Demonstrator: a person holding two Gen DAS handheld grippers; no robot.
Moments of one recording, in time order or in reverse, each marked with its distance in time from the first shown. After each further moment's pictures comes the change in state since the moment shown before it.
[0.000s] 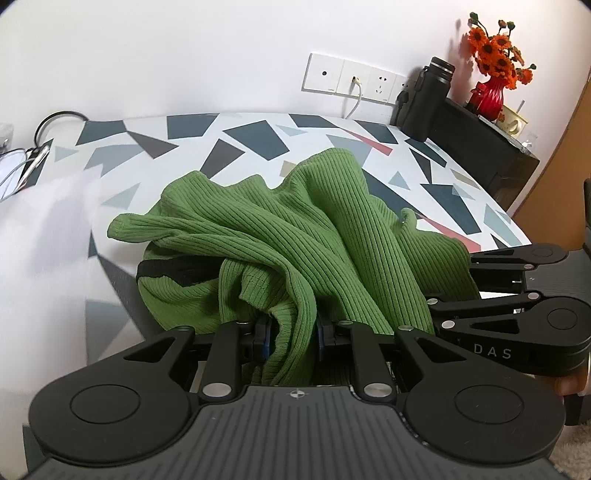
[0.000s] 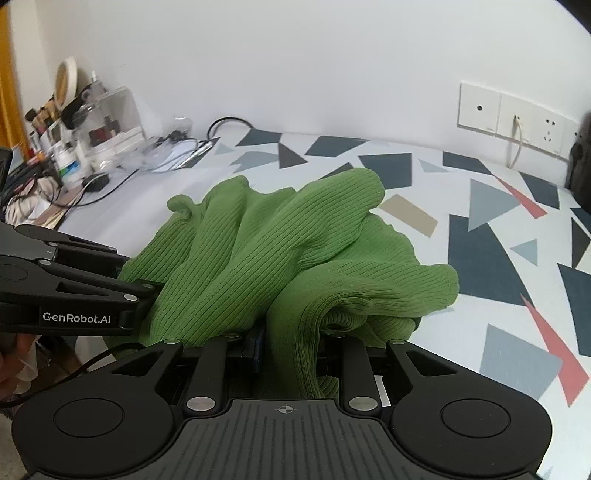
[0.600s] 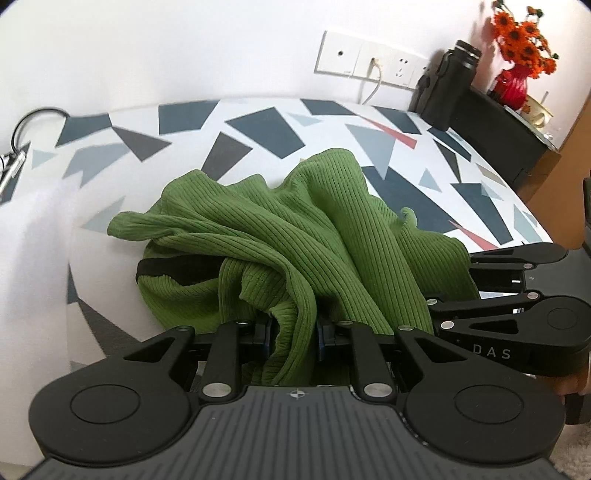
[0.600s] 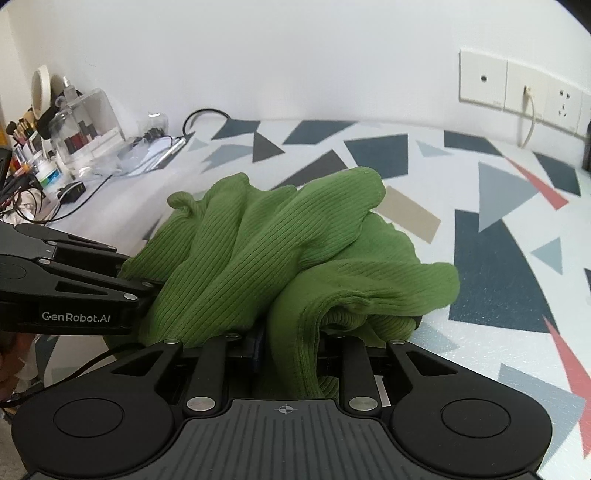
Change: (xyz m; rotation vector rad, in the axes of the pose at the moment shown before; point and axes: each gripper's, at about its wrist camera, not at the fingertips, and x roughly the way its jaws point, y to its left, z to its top) left arm 0.060 0.023 0.049 0.027 0.076 0.004; right arm 0.066 -0.046 0.035 0.062 0.043 0.019
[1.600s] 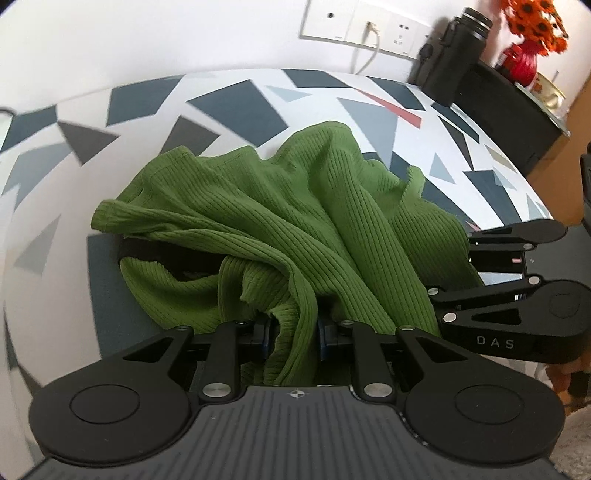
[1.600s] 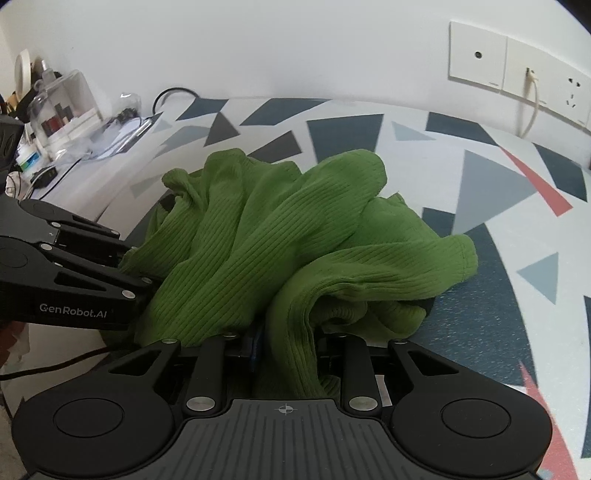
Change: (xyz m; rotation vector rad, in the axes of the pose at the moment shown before) left arm 0.078 -0.002 0.039 0.009 0.114 -0.041; right arm 0.048 -0.067 0.021 -0.025 0.085 -0.006
